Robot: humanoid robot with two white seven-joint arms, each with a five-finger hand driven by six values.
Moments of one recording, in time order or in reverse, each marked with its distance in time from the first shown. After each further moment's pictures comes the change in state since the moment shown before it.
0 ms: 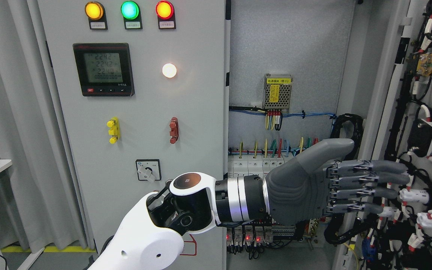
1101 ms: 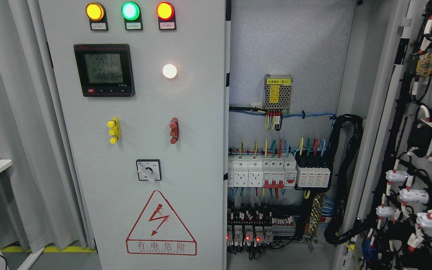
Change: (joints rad) left arm 0.740 0.123 0.012 -0.005 -0.470 -0.012 0.007; right arm 0.120 -0.057 -0.002 -0.309 0.001 0.001 0.003
